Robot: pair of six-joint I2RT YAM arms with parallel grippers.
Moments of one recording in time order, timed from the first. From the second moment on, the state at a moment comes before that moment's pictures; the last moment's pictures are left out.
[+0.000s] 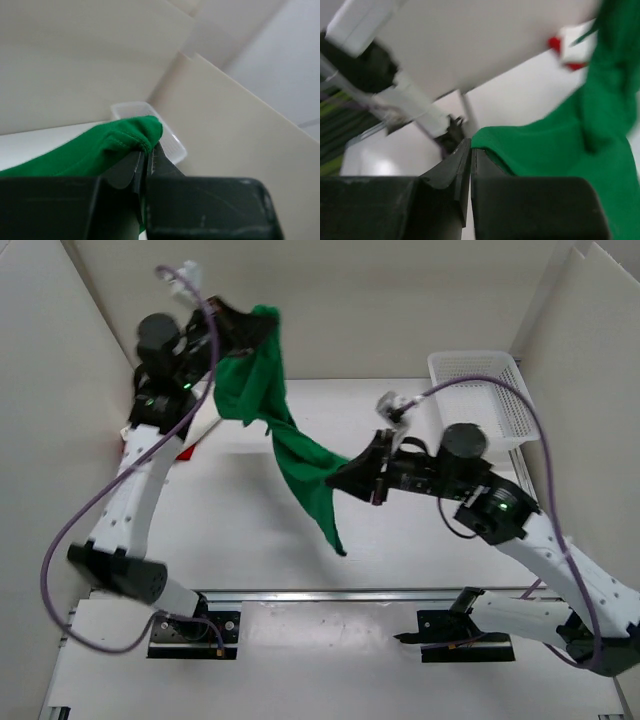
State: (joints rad) left arm -0.18 1.41 1.68 -0.06 0.43 -0.69; right arm 0.82 1.01 1.31 -0.32 -0.42 0.35
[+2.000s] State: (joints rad) left arm -0.44 1.29 0.45 0.11 0.33 -0.54; right arm 0.68 2.13 1.57 -0.43 0.41 0.01
